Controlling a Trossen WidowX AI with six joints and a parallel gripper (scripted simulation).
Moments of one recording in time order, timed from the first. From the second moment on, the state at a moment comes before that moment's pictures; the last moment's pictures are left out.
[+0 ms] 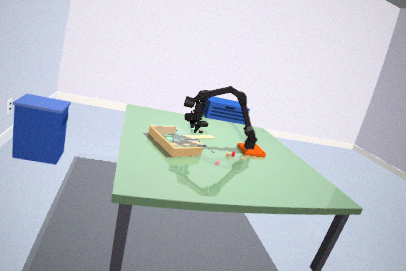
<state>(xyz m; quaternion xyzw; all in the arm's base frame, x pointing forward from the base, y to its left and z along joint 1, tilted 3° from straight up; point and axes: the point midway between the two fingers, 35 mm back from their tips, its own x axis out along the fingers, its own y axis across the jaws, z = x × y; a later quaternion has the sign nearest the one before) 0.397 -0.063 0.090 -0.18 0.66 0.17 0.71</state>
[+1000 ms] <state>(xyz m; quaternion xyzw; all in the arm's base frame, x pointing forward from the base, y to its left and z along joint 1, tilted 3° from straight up) 0.309 -0.049 0.089 -0.17 0.66 0.17 0.71</state>
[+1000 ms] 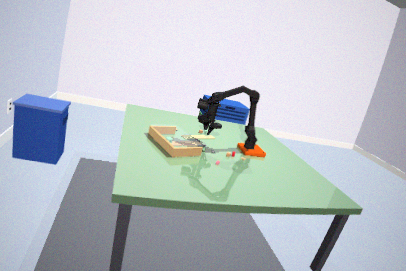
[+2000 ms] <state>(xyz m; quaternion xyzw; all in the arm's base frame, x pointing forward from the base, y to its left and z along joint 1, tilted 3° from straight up) 0.292 -0.047 0.122 -0.17 0.66 0.17 0.71</state>
